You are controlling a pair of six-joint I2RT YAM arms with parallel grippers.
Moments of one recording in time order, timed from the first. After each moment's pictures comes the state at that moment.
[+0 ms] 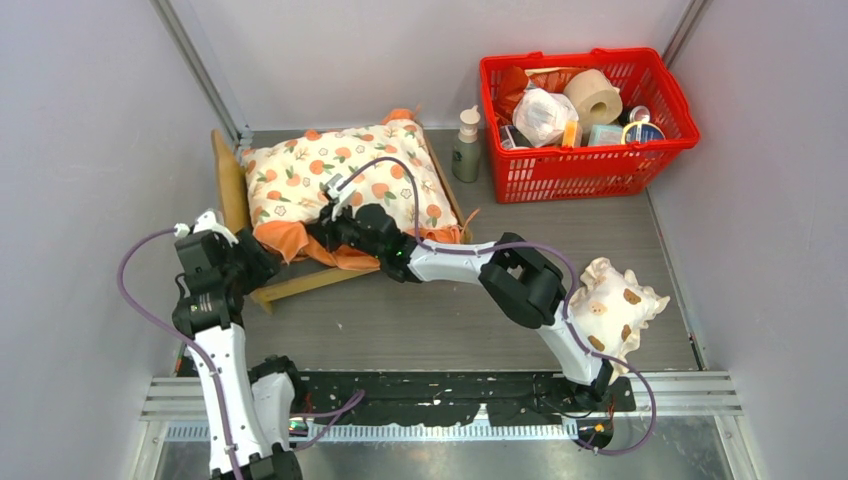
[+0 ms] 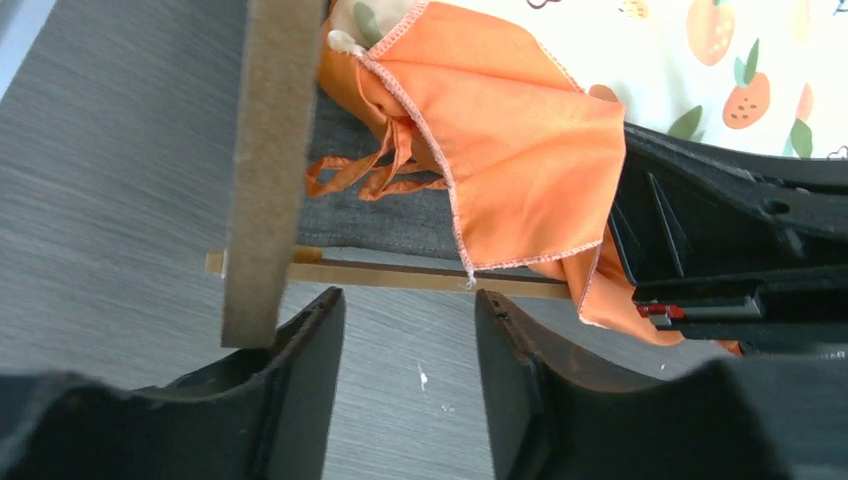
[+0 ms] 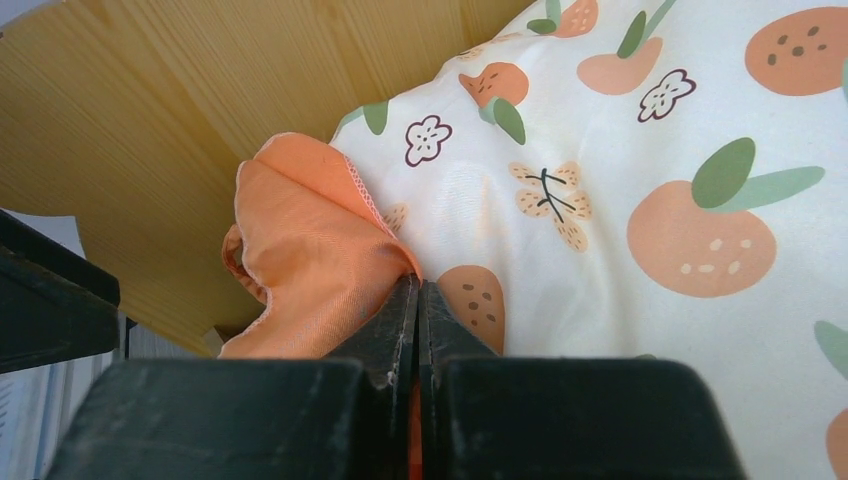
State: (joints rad) left arm 0.37 0.72 0.87 -0.85 0.22 -0.33; right arm 1.03 2.22 1.58 0.64 -0.07 0.27
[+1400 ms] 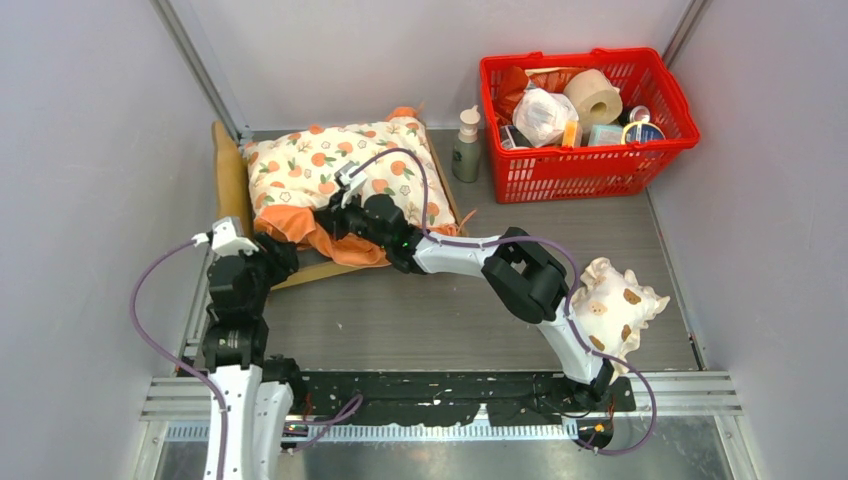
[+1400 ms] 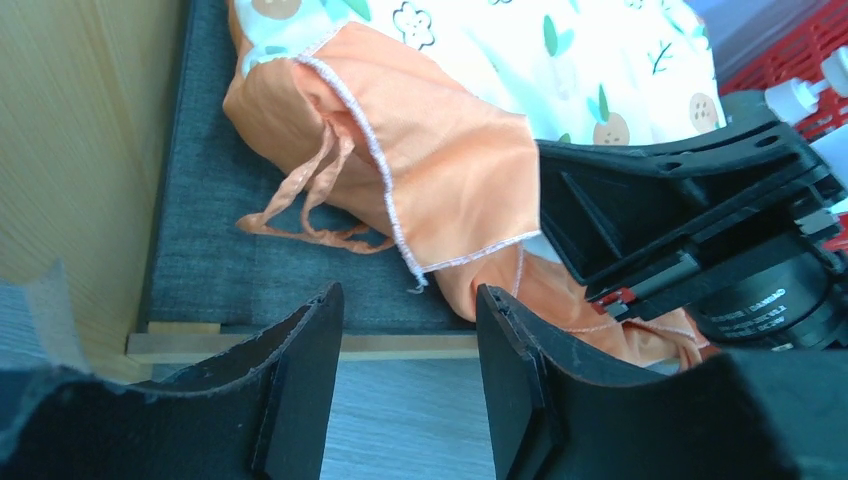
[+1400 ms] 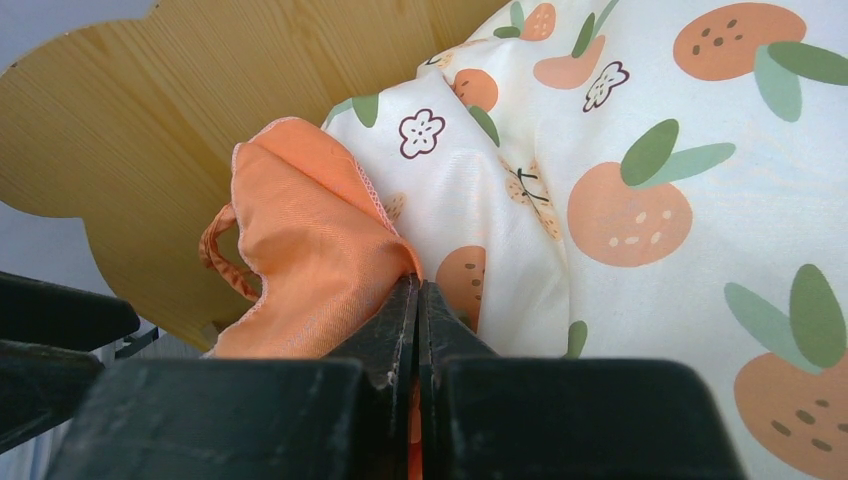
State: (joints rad) left arm 0.17 0.49 0.55 -0.36 0.12 -0.43; right arm 0.97 2.22 1.59 0.66 -0.06 0.31
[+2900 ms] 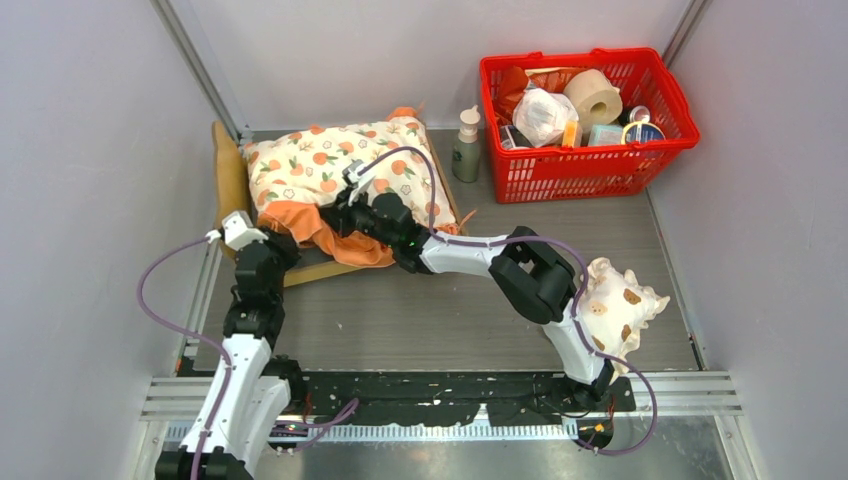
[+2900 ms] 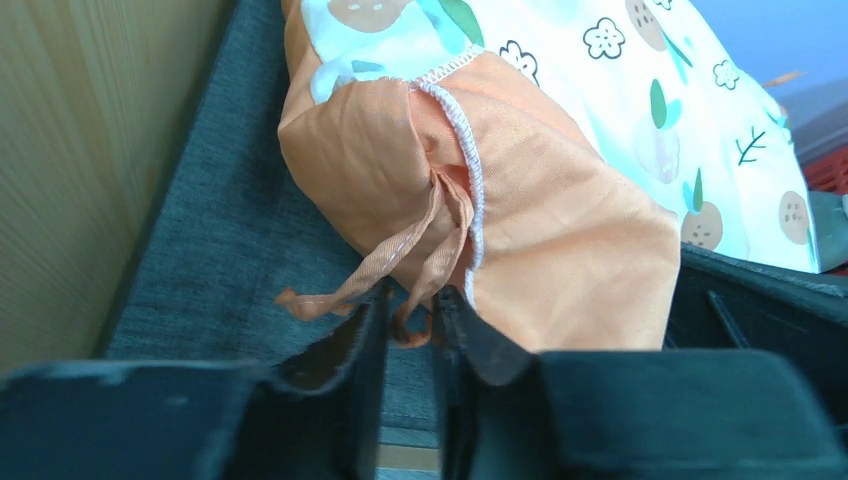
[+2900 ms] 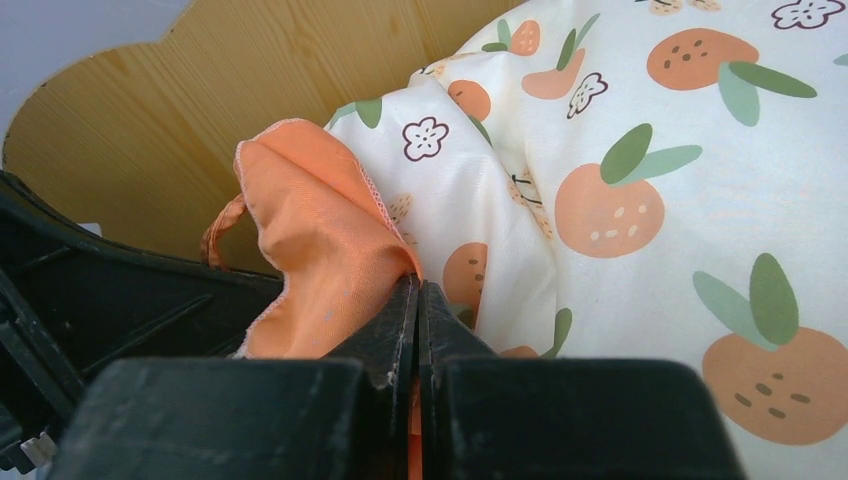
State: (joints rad) left arm -0.02 0.68 0.41 0.02 -0.23 -0.55; right arm 0.96 2.17 1.52 0.70 -0.06 0.32
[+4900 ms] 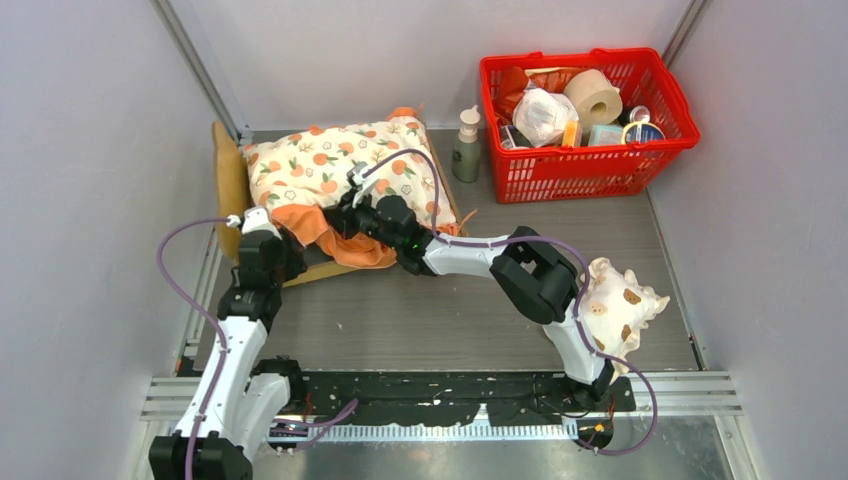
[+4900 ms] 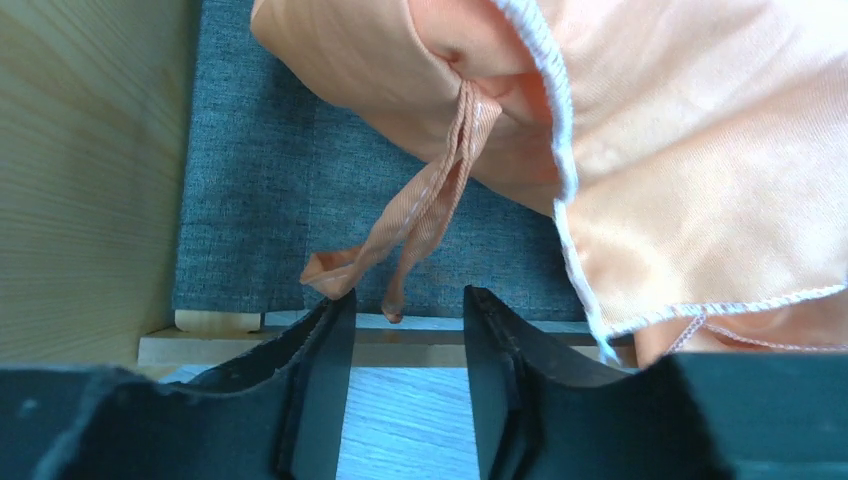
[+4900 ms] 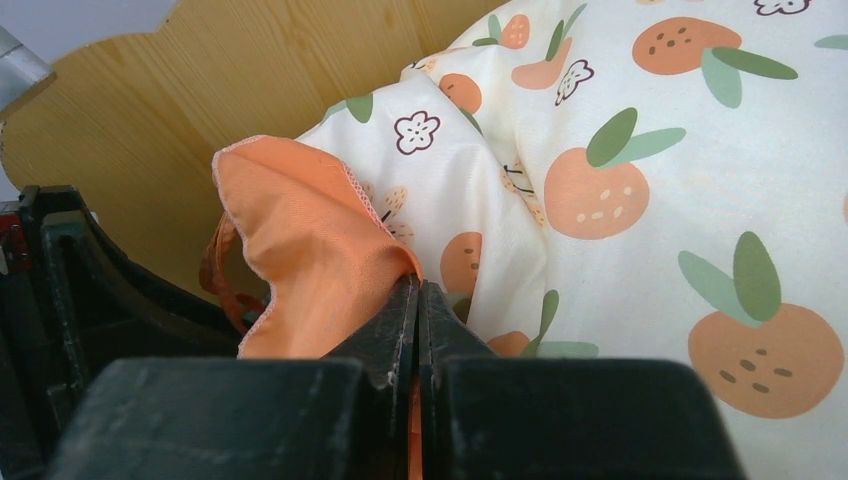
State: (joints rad) left arm -0.02 0.79 0.55 -0.33 -0.16 -0.35; right arm 0.95 2.15 1.47 0.74 -0.07 0.32
